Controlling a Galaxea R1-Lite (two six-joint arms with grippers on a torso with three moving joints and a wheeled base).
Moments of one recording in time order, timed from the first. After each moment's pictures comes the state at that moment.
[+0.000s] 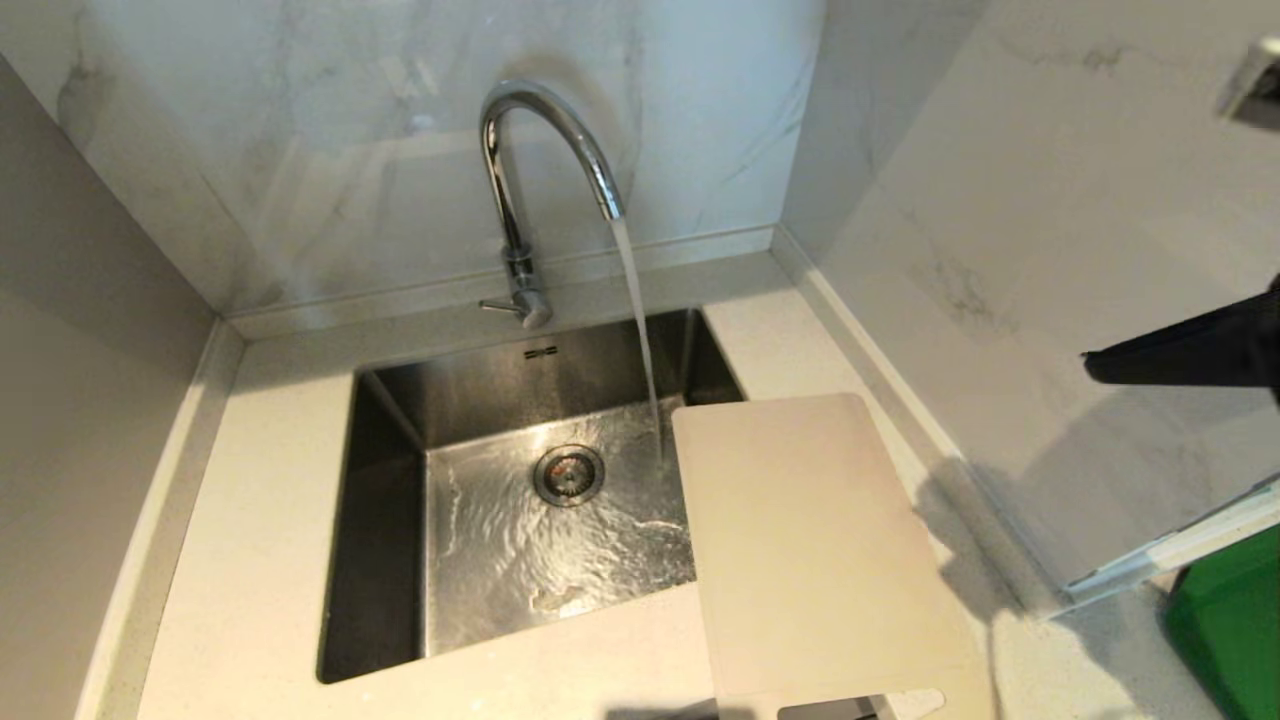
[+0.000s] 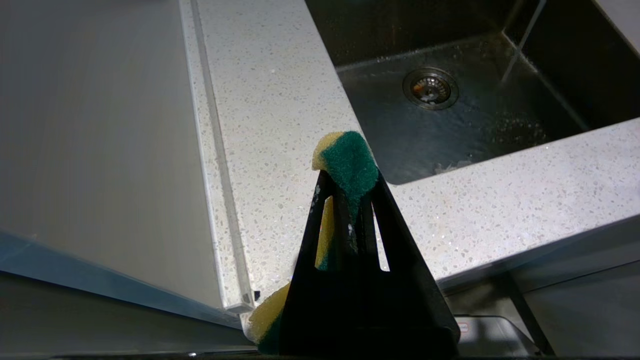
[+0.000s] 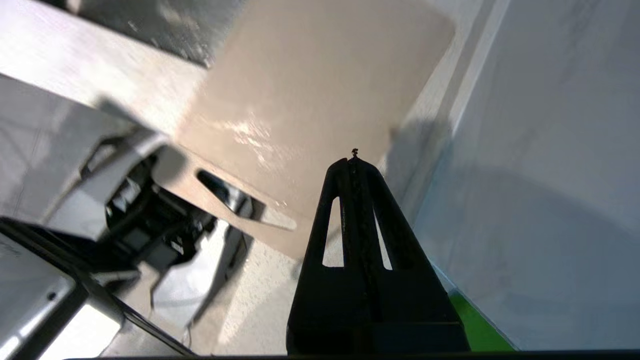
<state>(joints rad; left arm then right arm) 0.00 0.00 0.00 0.00 0.00 -0.01 0.14 1.33 -1.67 0.99 0.21 -0.47</state>
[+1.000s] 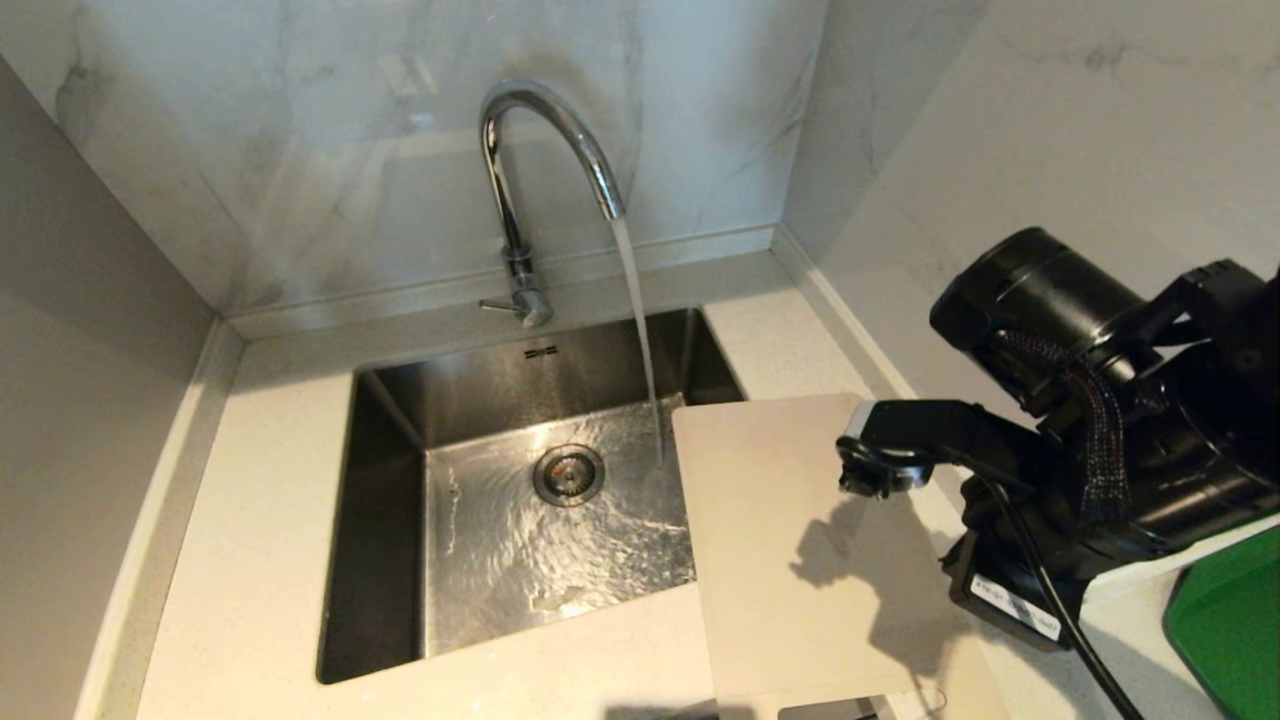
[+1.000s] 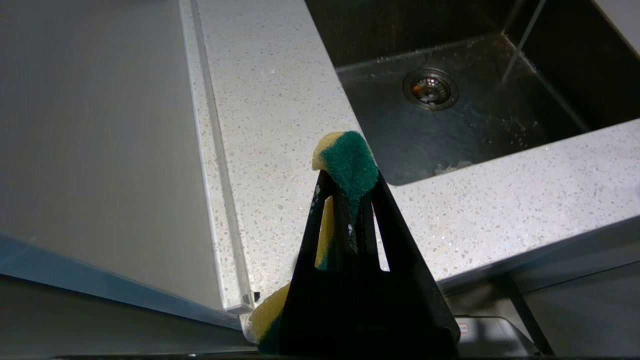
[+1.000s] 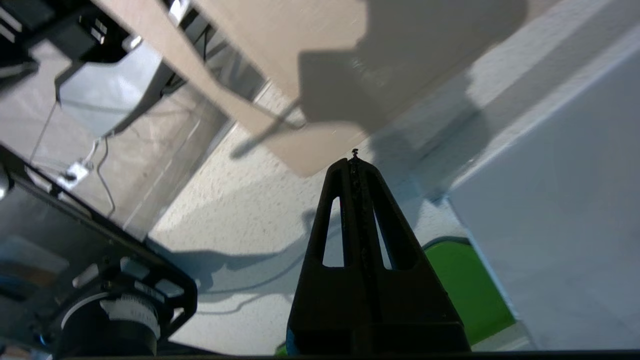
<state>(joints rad) 0.00 0.00 0.00 0.00 0.00 -0.01 0.49 1.55 -1.38 0.98 -0.23 -0.54</state>
